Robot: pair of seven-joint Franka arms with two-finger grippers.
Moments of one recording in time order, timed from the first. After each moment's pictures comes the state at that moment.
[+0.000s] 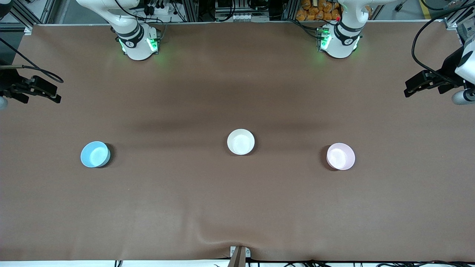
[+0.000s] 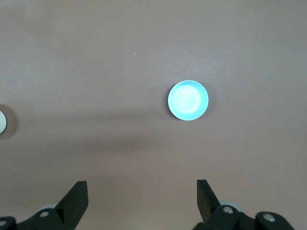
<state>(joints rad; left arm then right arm) 0.03 0.00 -0.09 -1.53 0.01 1.48 -0.16 -0.02 -0.01 -0.01 -1.57 0.03 1.54 -0.02</state>
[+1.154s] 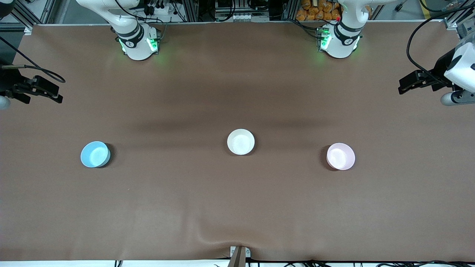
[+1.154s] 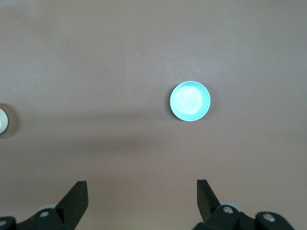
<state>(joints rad) 0.03 0.00 -0.10 -1.55 0.01 1.44 -0.16 -0.02 -0.01 -0.01 -1.57 0.03 1.54 -0.02</state>
